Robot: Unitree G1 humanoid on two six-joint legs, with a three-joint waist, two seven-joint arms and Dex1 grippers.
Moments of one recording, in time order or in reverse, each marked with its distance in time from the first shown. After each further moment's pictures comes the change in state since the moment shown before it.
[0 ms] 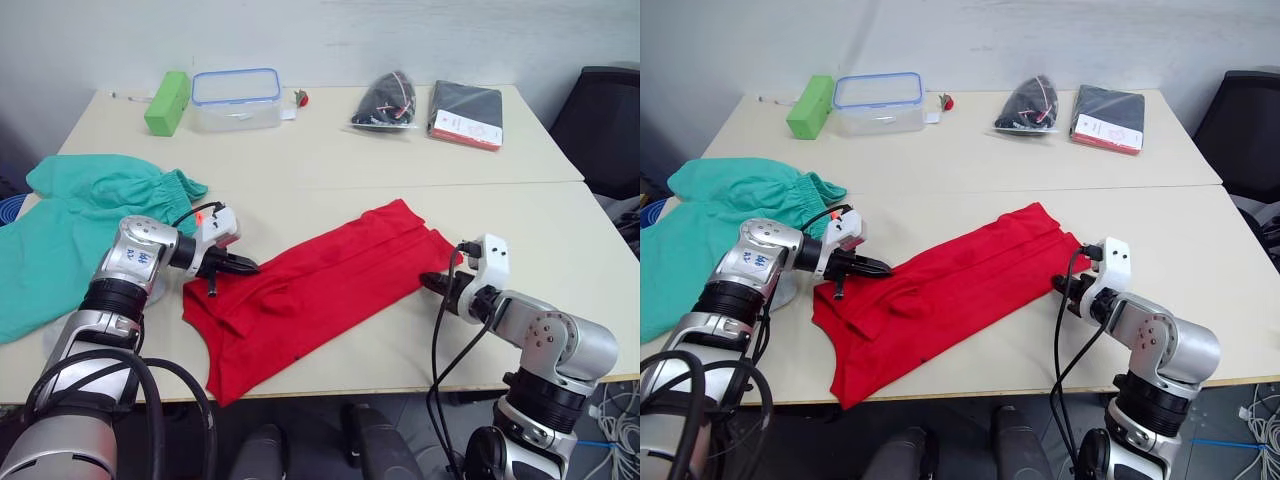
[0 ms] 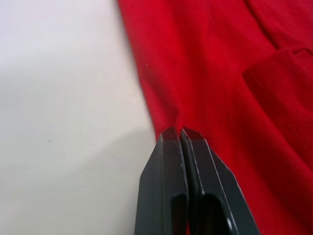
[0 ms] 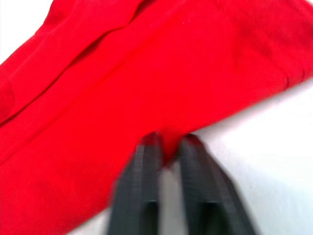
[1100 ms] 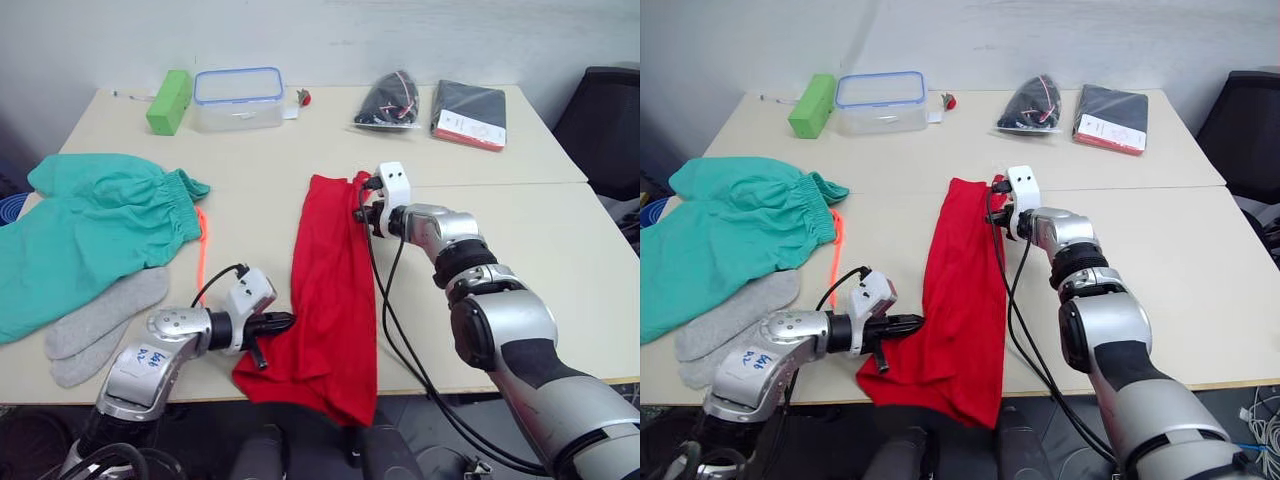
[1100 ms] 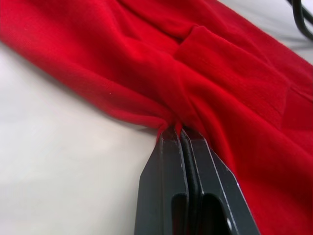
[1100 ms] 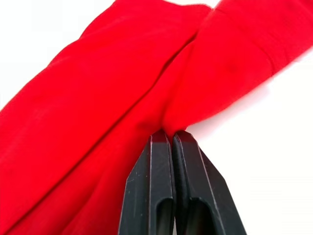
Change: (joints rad) left arm 0.671 -0.157 0.119 -1.196 -0.183 0.735 0.548; right arm -0.781 -0.067 0.450 1.545 -0.211 -1.090 0.141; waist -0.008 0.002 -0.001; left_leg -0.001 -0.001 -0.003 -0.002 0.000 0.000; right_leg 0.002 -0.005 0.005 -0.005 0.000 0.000
